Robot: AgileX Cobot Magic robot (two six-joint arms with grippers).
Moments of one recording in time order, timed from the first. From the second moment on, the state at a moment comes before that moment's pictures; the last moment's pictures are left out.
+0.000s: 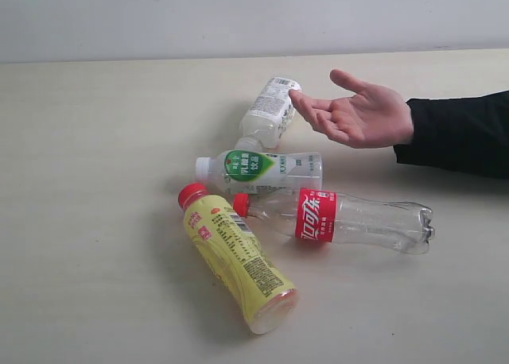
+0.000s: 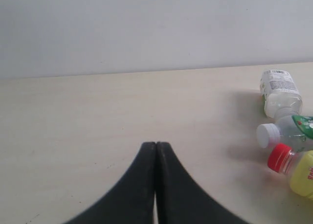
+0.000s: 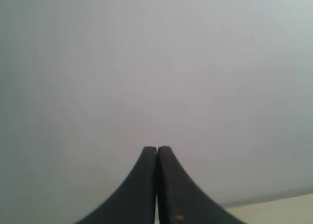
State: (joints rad) left arm -0.09 0.01 0.00 0.17 0.26 -0.16; right arm 0.04 0.38 -0.61 0.10 0.20 0.15
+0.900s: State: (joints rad) left arm -0.09 0.01 0.00 0.17 0.26 -0.16; right arm 0.74 1.55 -1.15 0.16 1.10 -0.14
